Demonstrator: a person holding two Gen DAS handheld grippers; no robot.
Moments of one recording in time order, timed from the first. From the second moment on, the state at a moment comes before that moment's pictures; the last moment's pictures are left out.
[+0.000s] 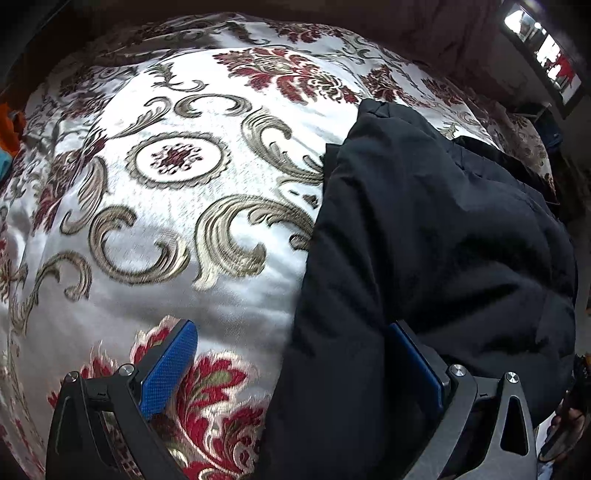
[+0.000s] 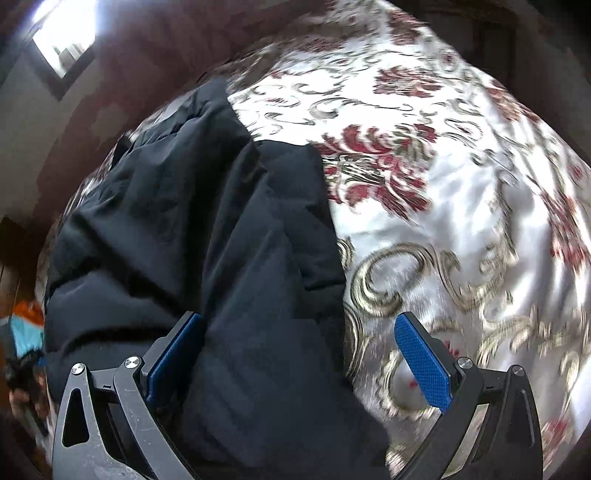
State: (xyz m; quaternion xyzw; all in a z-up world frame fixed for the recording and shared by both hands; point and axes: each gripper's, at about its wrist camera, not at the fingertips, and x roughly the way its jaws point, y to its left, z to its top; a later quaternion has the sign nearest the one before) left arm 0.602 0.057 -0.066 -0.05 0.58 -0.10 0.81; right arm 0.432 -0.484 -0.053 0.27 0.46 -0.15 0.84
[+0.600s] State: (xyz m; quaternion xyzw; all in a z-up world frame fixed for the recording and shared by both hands) left arm 0.661 0.021 -0.084 -0.09 0.59 -0.23 0.77; right arm 0.494 -0.512 -0.096 0.41 0.48 0.00 0.78
